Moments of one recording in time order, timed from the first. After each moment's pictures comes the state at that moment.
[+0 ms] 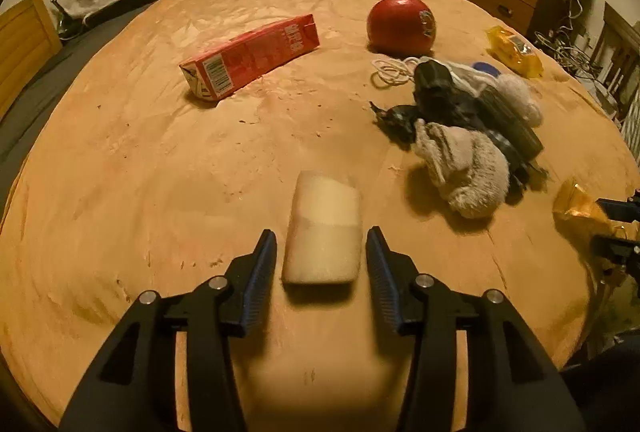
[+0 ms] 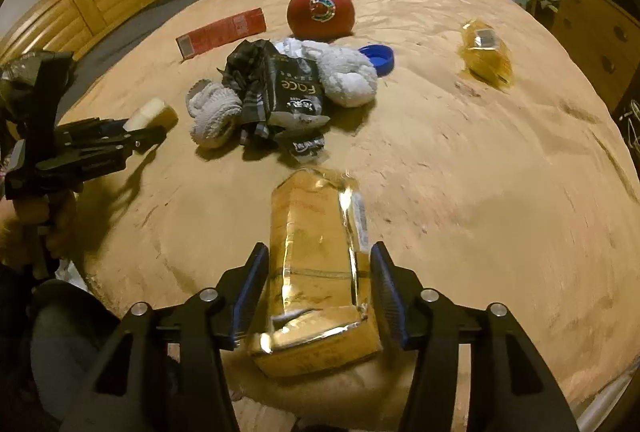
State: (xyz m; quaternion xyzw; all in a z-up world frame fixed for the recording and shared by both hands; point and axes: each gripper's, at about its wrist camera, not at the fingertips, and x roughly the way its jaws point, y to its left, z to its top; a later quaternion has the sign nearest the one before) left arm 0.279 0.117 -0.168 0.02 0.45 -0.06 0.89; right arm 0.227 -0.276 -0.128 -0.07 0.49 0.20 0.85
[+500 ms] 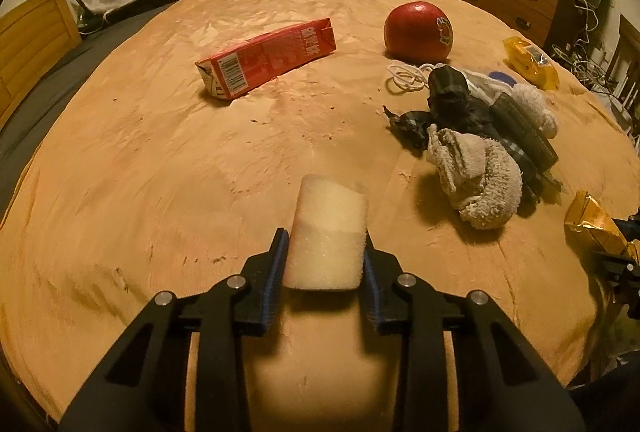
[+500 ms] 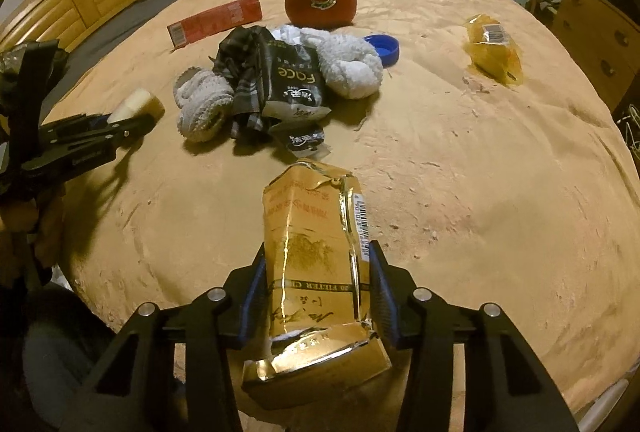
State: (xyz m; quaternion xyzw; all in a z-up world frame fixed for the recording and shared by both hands) left arm 0.272 0.115 -0.170 0.01 0.44 -0.02 0.90; right arm 0.233 -0.269 -0.141 -0.08 0.49 0.19 0.85
